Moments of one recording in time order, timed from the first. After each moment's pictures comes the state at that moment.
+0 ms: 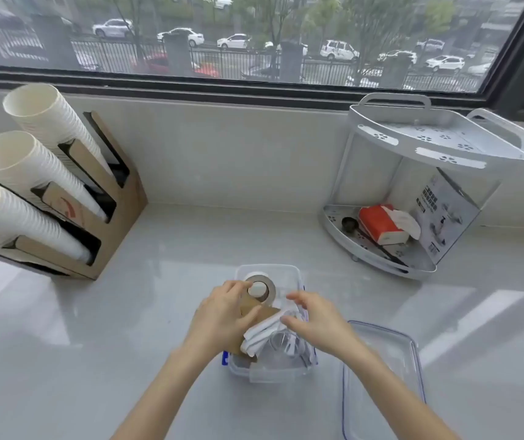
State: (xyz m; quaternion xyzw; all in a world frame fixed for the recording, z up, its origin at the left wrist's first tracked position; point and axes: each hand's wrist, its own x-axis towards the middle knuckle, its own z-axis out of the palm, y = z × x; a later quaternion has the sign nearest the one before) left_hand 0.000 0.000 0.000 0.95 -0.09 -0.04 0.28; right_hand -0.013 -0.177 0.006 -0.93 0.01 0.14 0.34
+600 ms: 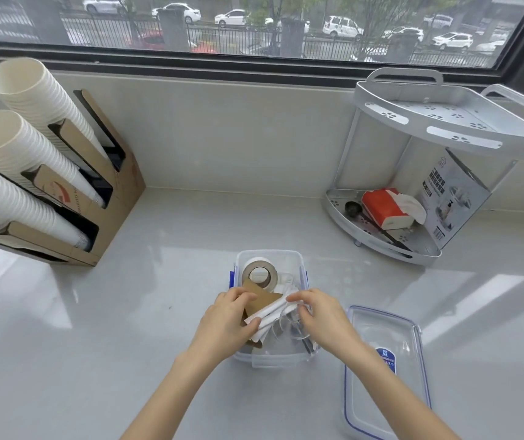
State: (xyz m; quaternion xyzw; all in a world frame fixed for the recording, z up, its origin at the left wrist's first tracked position) left_hand -0.009 0.001 -0.034 0.96 -0.11 -0.08 0.25; right_hand -0.017 -0.179 -0.021 -0.94 0.02 0.11 0.32
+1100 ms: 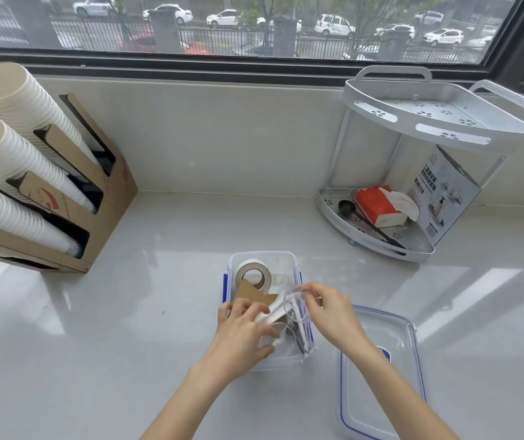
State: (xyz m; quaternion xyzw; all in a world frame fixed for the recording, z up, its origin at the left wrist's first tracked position) left_hand -0.018 -0.022 -0.047 0.96 -0.24 -0.08 0.11; right_hand -0.016 -0.195 -0.016 -0.90 0.08 0.05 0.42
